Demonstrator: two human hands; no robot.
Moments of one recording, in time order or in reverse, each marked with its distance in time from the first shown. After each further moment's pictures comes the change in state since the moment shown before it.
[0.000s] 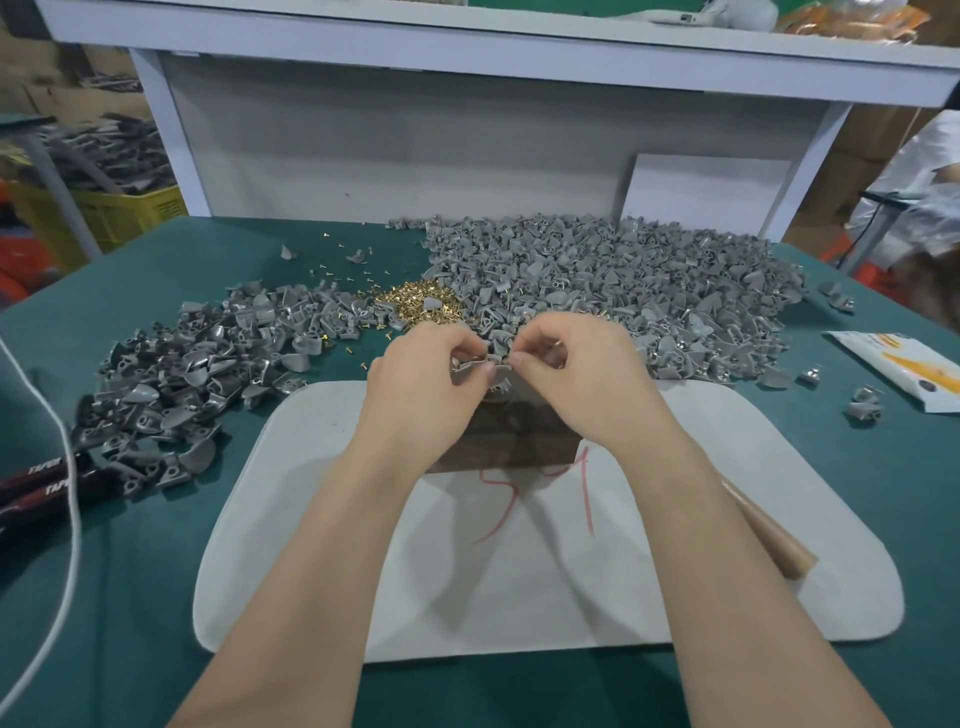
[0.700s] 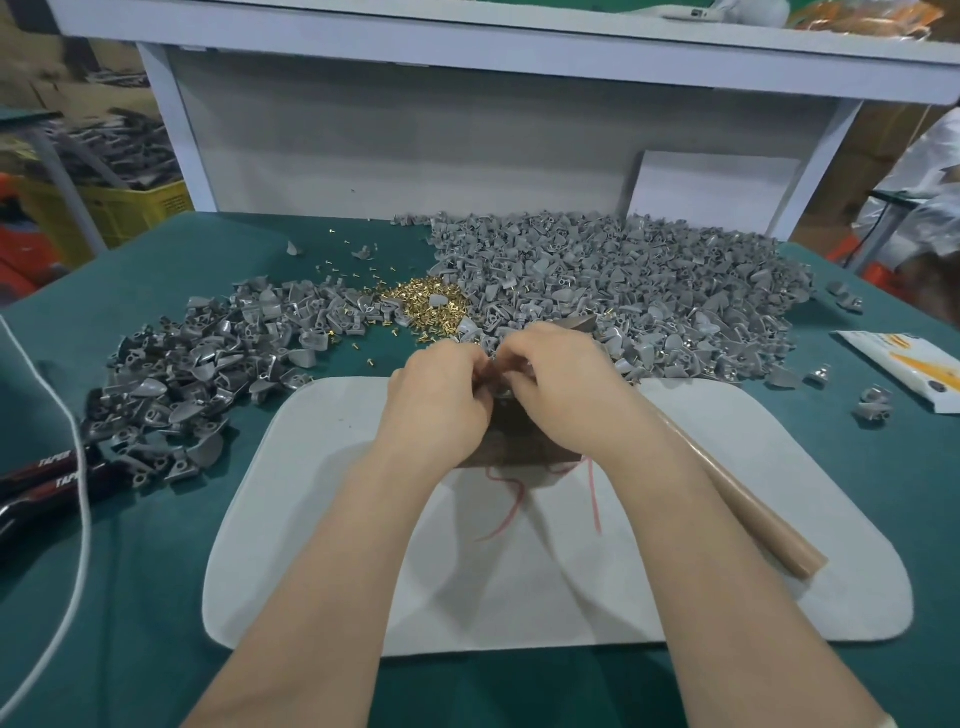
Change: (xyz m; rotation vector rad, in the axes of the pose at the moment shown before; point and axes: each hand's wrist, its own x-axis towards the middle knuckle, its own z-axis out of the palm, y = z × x) left_hand -0.001 -0.001 0.008 0.101 -0.148 -0.043; right_hand 0.004 -0.010 0.010 -0.313 -0.220 -0.103
